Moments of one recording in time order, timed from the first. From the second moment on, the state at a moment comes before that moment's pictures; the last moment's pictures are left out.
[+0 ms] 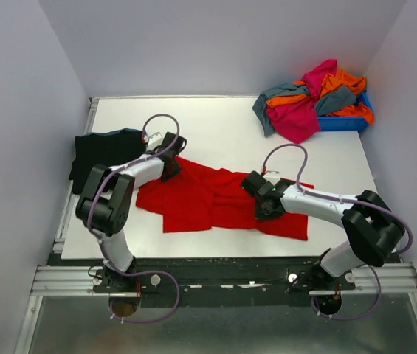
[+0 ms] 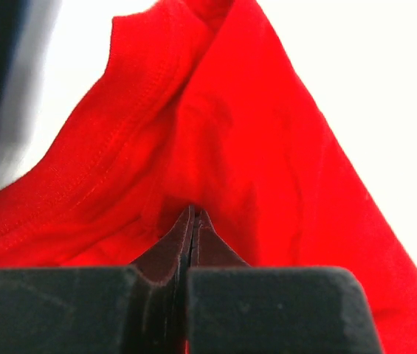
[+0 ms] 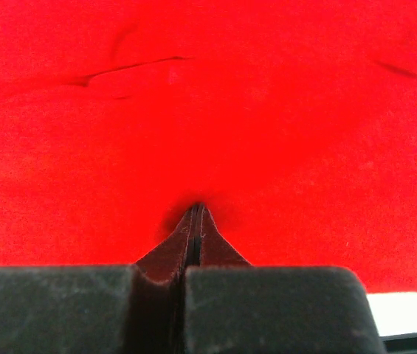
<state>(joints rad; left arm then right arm) -0.39 1.72 0.97 -0.29 -0.33 -0.89 0.74 1.51 0.81 -0.63 0.32 0.83</state>
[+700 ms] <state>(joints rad) -0.47 2.54 2.22 -0.49 -0.16 -0.69 0.90 1.51 0.94 -0.26 -0.14 0.73</state>
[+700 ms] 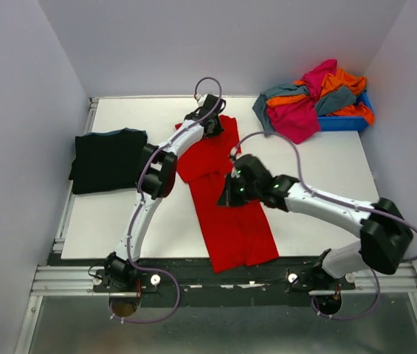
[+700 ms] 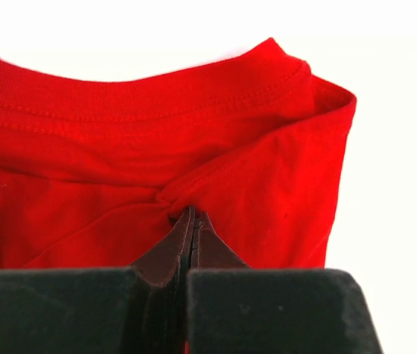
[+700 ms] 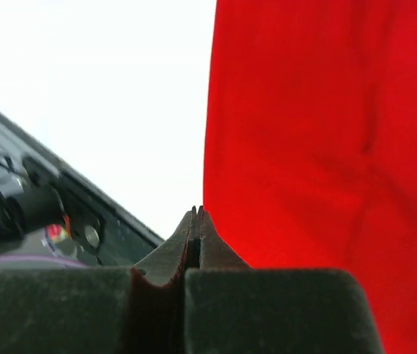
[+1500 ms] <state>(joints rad) -0.49 2.33 2.11 -0.32 0.09 -0.61 0.74 1.45 0.74 -0.53 0.03 0.75</state>
